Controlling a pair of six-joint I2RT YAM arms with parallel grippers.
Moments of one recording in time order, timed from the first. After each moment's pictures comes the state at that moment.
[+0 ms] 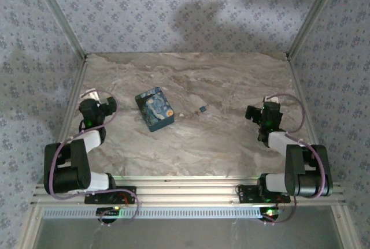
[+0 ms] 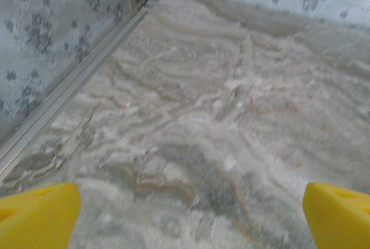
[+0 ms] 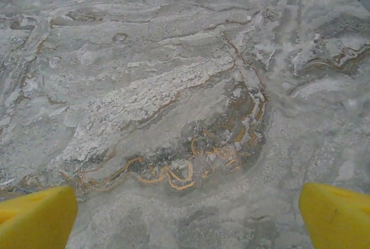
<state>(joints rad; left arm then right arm) 0.15 1.38 0.45 0.56 -0.07 -0.15 -0.02 1.33 0.41 0.34 0.16 0.14</state>
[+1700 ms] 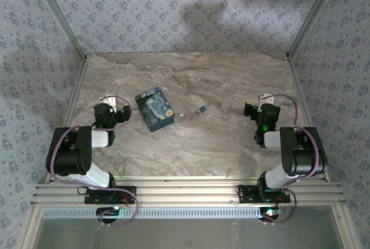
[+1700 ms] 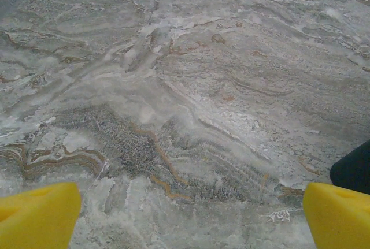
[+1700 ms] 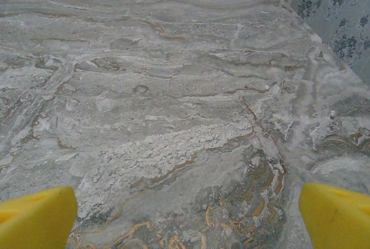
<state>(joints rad) 0.03 1.54 0.39 0.68 -0.01 -0.03 0.00 1.53 0.36 0.76 0.20 0.02</state>
